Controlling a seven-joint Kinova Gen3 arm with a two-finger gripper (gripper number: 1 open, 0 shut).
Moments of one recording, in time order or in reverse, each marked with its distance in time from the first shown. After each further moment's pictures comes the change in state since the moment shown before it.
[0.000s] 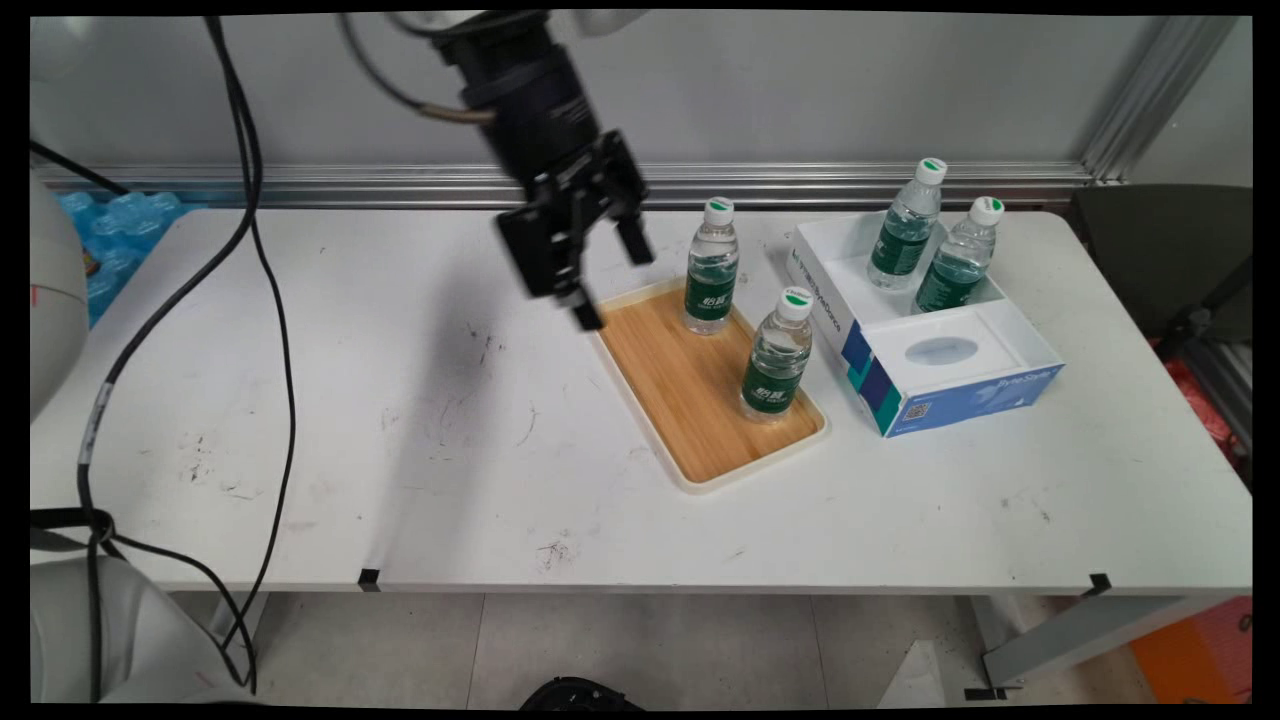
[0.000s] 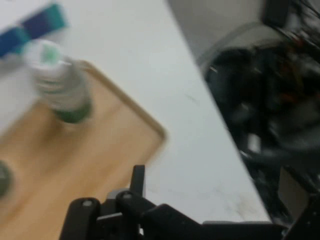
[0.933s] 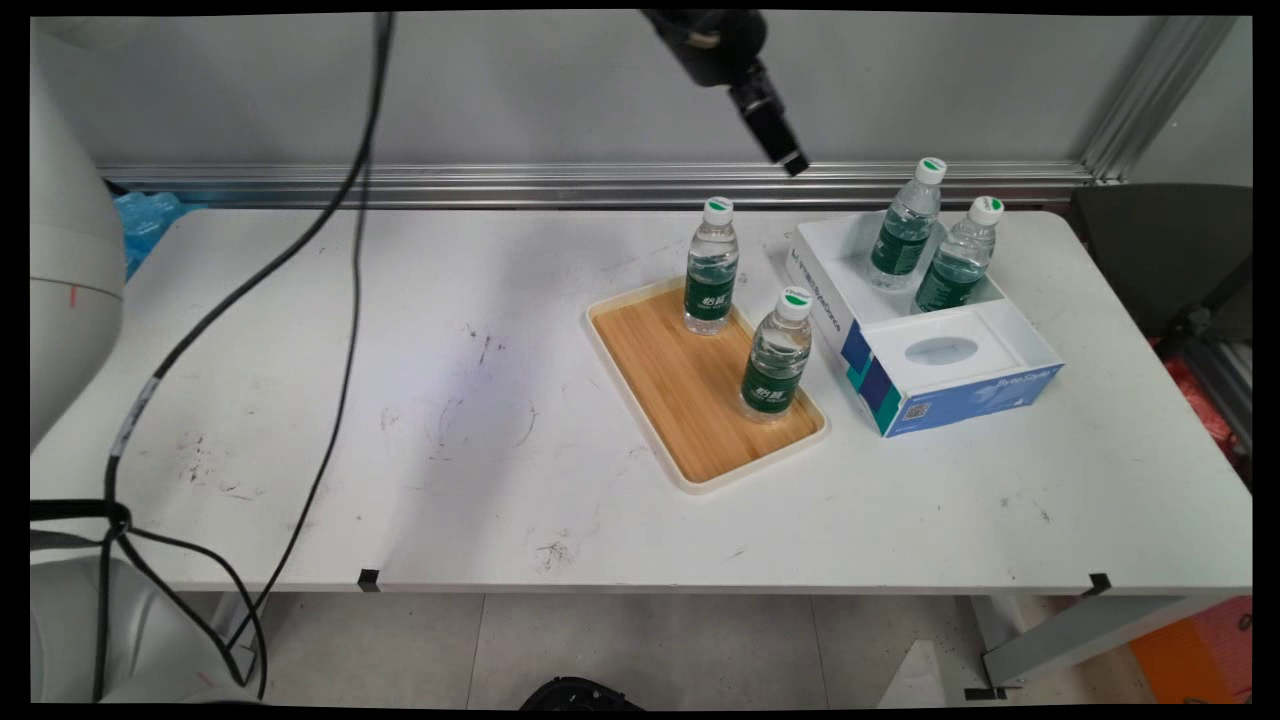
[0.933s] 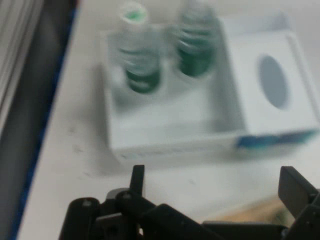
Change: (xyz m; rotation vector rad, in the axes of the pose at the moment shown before) arm 0.046 -0.132 0.029 0.428 0.178 -0.365
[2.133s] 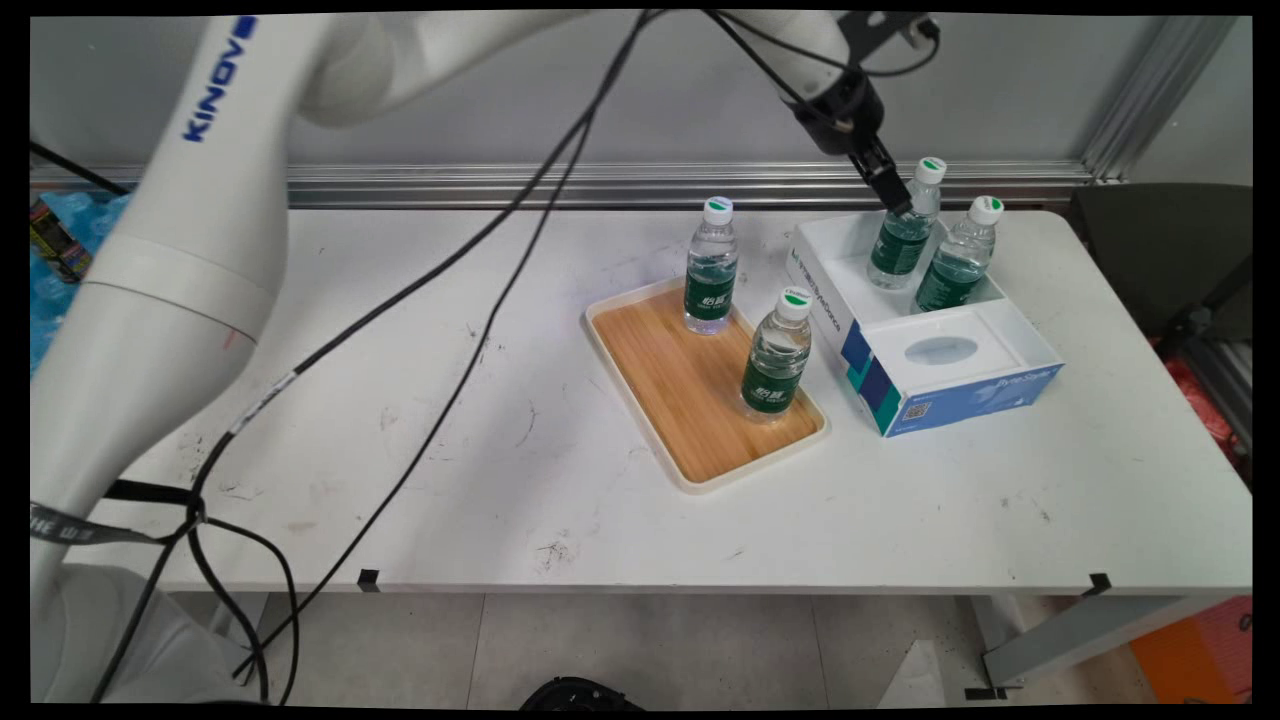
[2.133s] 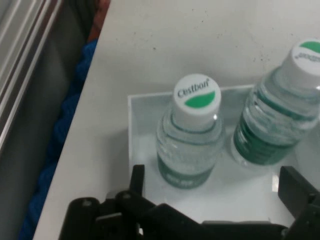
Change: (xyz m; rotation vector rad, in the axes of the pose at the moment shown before) arm 0.047 -0.044 0.185 0.015 0.065 -0.023
